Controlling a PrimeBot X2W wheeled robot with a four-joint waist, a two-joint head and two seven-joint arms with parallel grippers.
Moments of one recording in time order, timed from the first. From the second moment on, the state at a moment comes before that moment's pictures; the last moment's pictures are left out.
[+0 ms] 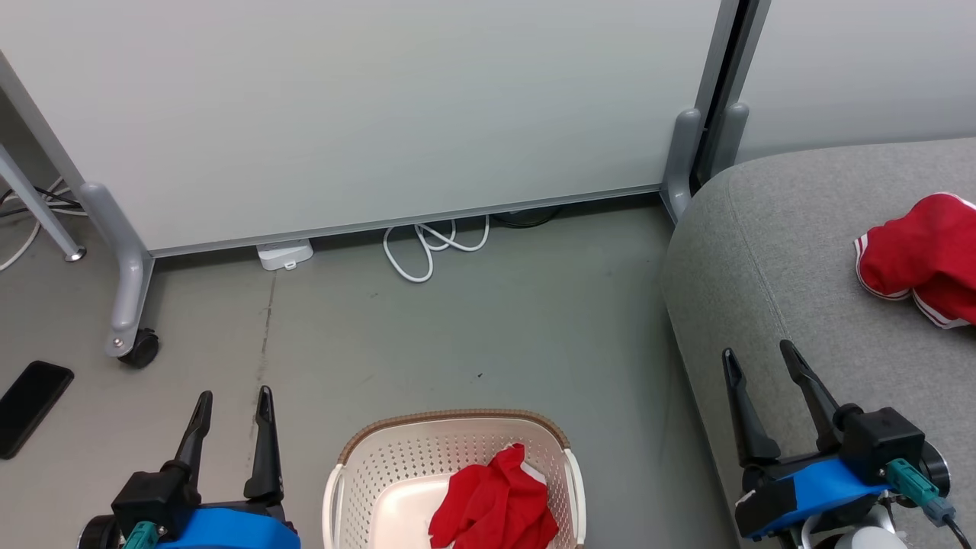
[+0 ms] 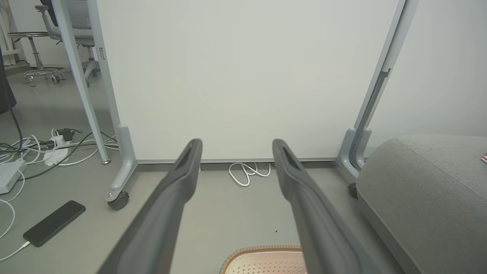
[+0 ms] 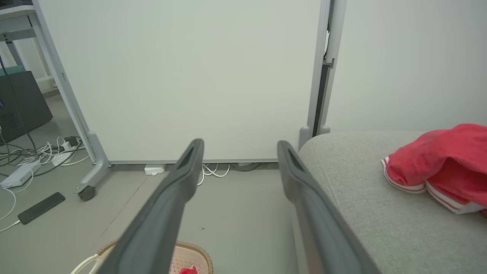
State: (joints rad) left arm -0.01 0.10 0.00 0.28 -0.19 -0.13 -0.26; right arm -0.07 -0.05 0.00 0.18 0.09 0.13 -0.19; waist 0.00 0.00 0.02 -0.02
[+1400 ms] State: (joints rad) left arm -0.49 0.23 -0.34 0.81 -0.22 -0.13 -0.26; right arm -0.37 -0.05 0.22 0.09 0.20 0.13 -0.26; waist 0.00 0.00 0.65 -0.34
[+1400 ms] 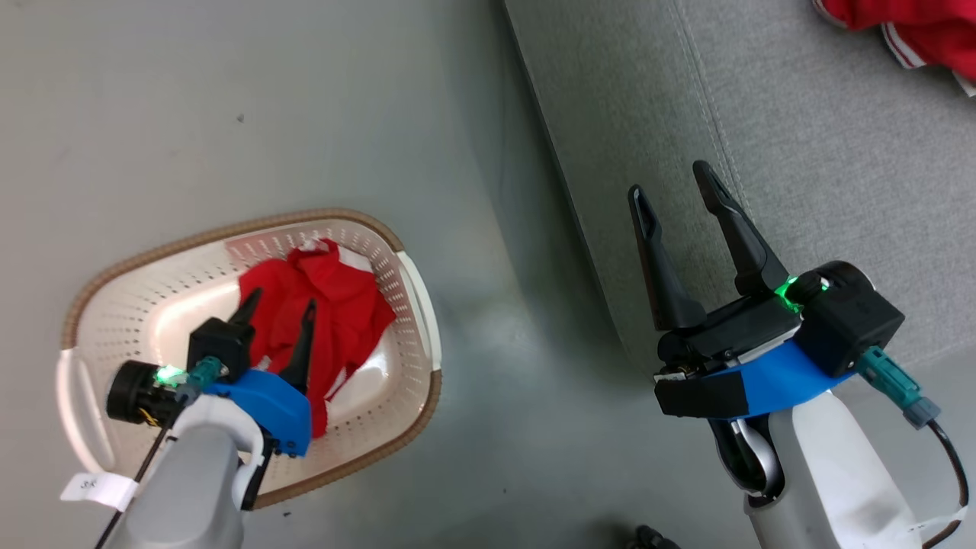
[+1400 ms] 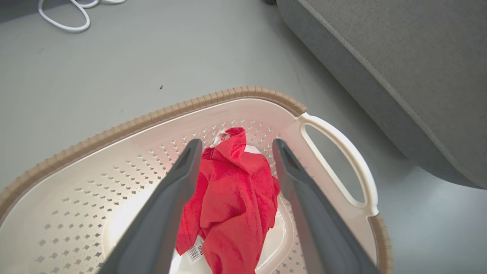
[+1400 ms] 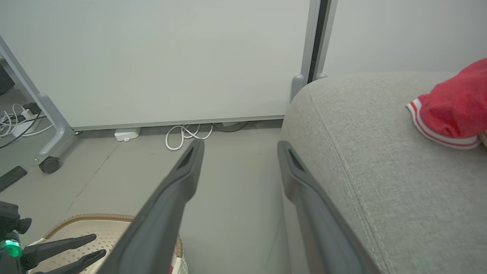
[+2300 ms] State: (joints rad) left arm -0.69 0.27 -0.40 1.13 -0.16 -0.04 -0.17; right arm -0.35 -0.05 0.21 -0.04 0.28 0.13 -0.26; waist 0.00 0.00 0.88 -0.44
